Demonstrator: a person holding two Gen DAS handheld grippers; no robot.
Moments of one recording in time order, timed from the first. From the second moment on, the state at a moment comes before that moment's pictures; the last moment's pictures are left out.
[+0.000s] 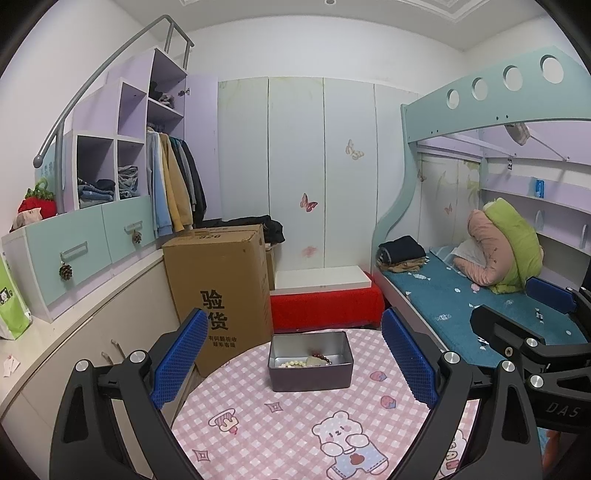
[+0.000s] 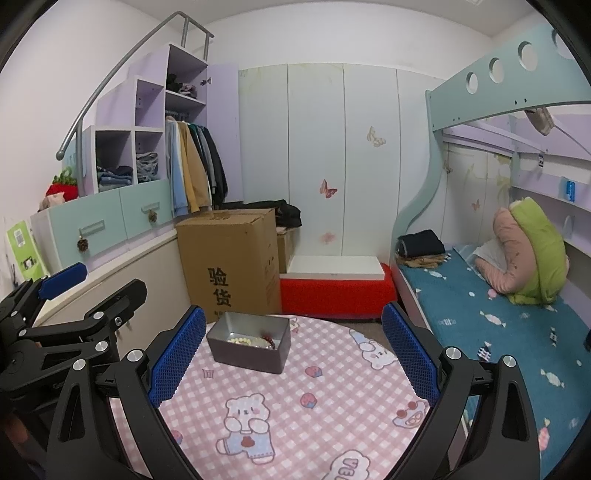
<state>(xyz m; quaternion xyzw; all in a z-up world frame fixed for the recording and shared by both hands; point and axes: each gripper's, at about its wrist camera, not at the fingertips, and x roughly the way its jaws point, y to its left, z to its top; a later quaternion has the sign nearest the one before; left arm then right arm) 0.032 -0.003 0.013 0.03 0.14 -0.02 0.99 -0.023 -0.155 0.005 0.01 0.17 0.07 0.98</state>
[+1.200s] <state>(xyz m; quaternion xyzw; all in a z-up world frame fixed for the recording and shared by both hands) 0.079 0.001 -0.042 0.03 0.24 -0.02 0.97 0.060 -0.183 -0.017 0.03 0.27 0.08 0.96</state>
